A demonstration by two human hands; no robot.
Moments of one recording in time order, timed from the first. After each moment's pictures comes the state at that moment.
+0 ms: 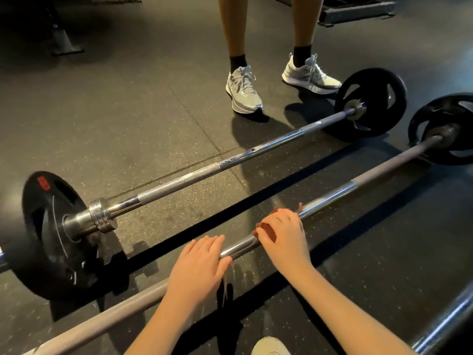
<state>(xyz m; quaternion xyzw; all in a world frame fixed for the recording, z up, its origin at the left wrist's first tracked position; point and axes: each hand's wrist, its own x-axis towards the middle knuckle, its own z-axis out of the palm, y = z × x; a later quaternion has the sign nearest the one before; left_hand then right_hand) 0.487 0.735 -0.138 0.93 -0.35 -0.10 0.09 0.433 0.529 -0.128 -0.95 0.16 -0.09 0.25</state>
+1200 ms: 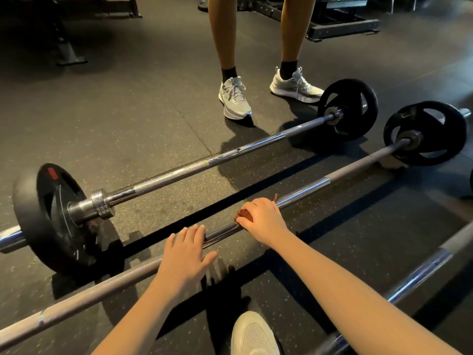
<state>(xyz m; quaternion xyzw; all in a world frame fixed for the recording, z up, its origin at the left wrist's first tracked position) 0.463 0.736 -0.119 0.95 -0.28 -0.15 0.02 0.444 0.513 -0.111 -0.98 0.07 0.03 0.19</state>
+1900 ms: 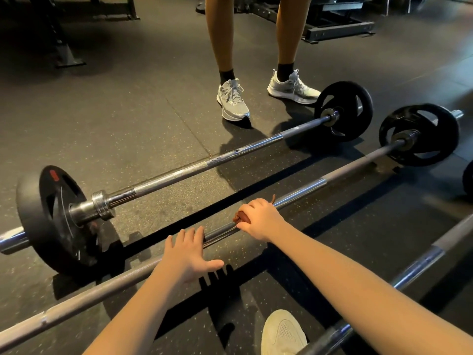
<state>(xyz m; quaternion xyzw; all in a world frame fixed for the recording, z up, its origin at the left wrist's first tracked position) 0.472 0.732 -0.102 0.93 -0.26 -0.27 -0.02 0.450 0.516 -0.088 -0.98 0.03 0.16 0.09</state>
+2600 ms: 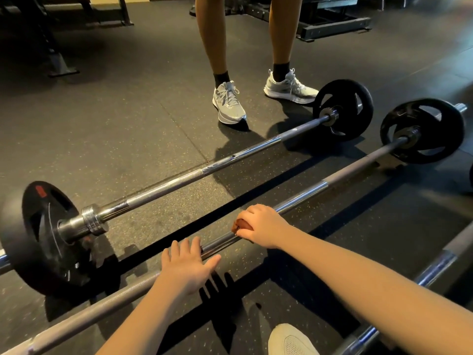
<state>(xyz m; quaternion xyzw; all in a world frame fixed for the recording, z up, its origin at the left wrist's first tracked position) 0.475 0.713 -0.099 0.93 -0.18 -0.32 -0.01 0.454 0.492 -0.092 -0.98 -0.03 0.14 0.12</state>
